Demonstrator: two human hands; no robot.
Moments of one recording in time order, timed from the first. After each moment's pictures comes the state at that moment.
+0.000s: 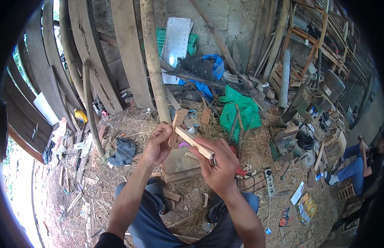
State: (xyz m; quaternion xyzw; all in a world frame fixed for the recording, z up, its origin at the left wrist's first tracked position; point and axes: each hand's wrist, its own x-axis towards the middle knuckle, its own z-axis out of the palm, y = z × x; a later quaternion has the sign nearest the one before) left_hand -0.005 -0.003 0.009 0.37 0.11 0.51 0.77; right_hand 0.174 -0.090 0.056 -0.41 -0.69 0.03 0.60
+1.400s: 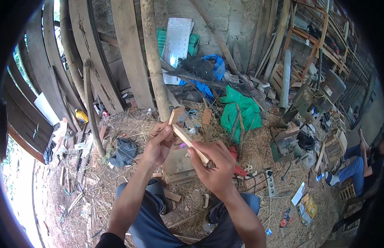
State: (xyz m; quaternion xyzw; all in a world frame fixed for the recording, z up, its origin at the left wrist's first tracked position) left_hand 0.001 -0.004 0.008 0.38 0.12 0.58 0.72; right_hand 0.169 -0.087 0.049 -0.40 -0.69 0.04 0.60
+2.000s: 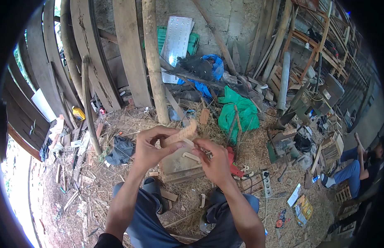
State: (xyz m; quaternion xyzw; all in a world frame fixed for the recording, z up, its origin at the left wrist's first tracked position) left_hand -0.014 -0.028 0.044 0.69 0.32 0.51 0.40; right_hand 0.186 -0.063 0.014 -0.48 -0.68 0.23 0.50
